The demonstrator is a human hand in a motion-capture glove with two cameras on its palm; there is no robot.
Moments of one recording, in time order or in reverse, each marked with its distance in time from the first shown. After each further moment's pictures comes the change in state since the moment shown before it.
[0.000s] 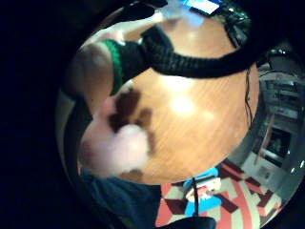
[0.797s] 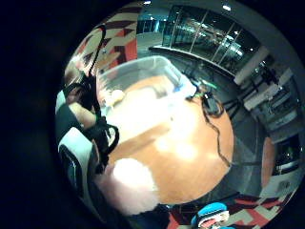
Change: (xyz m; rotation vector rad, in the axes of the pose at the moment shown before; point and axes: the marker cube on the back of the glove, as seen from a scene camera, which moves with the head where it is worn) arm -0.081 0.013 -0.229 0.631 -0.203 -0.349
